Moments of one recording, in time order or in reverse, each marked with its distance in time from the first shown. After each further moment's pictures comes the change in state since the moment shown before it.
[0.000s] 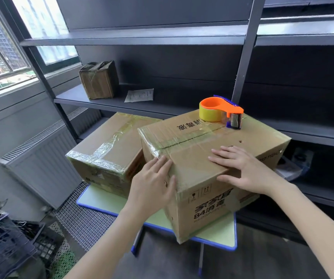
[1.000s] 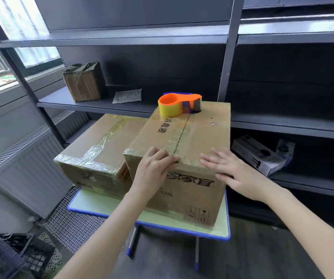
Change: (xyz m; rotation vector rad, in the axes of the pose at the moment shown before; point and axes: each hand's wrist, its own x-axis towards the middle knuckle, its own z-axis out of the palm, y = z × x) left_hand 0.029 -0.011 0.021 -0.185 0.187 0.316; right_hand -0.028 -0.016 0.015 0.075 0.008 -0.042
